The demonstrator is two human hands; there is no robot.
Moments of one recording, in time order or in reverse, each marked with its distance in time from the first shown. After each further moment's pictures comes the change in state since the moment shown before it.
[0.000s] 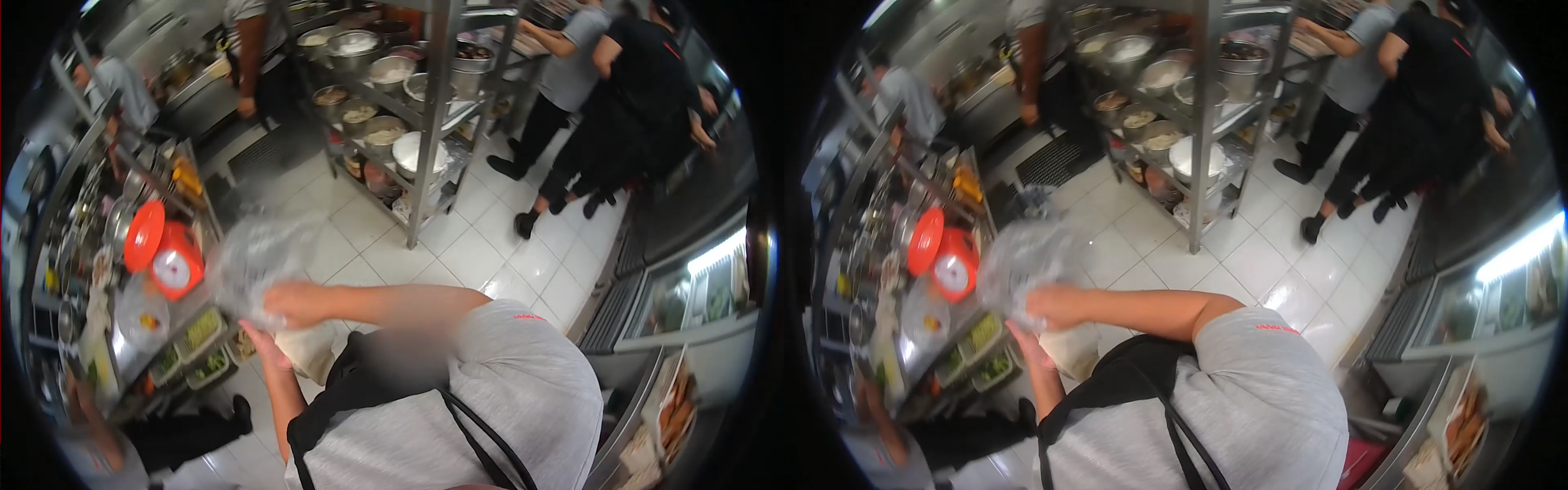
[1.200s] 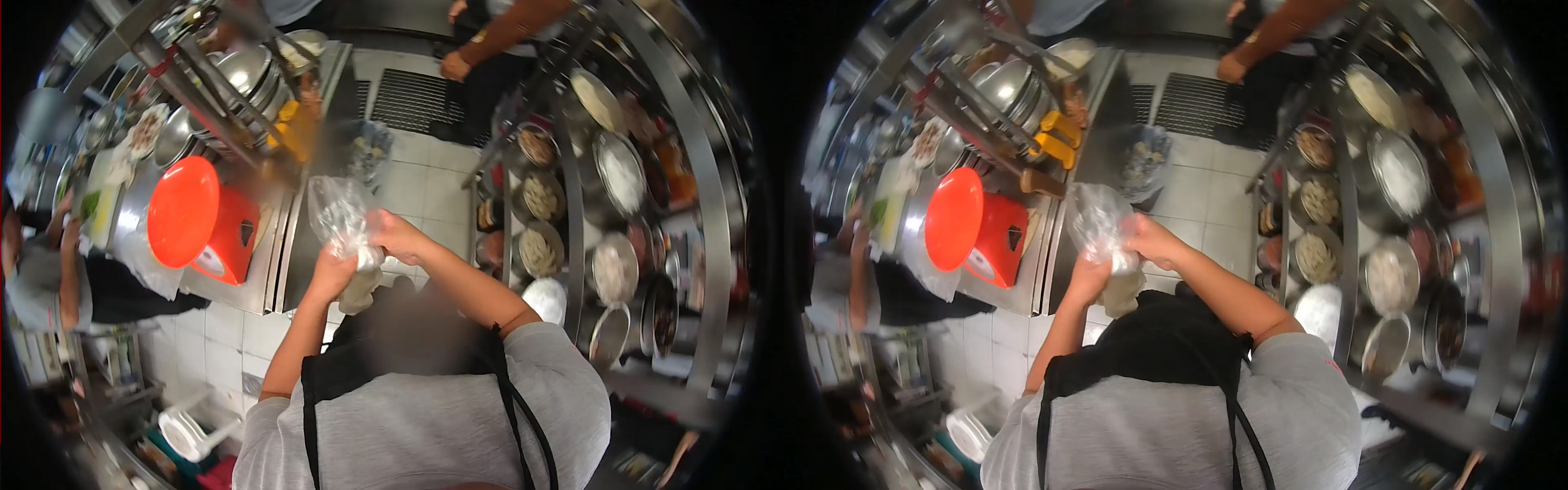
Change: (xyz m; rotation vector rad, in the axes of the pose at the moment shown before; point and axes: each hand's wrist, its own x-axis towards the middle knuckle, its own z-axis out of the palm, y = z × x) left_hand 0.283 0.106 0.055 0.660 0.387 0.487; right_hand 0.164 0.322 -0.078 1.089 -0.460 0.992
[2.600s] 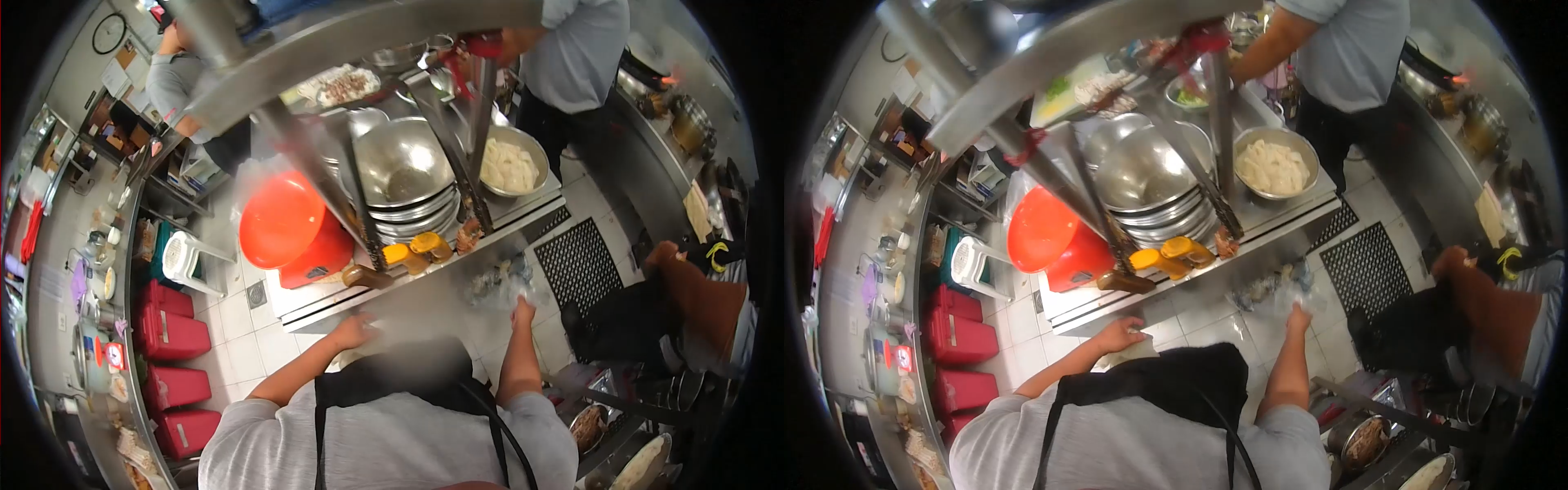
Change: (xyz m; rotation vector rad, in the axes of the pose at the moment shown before) left_hand 0.053 -0.058 -0.036 0.633 0.564 -0.613; right_hand 0.344 0.078 -0.290 -0.118 0.502 0.271
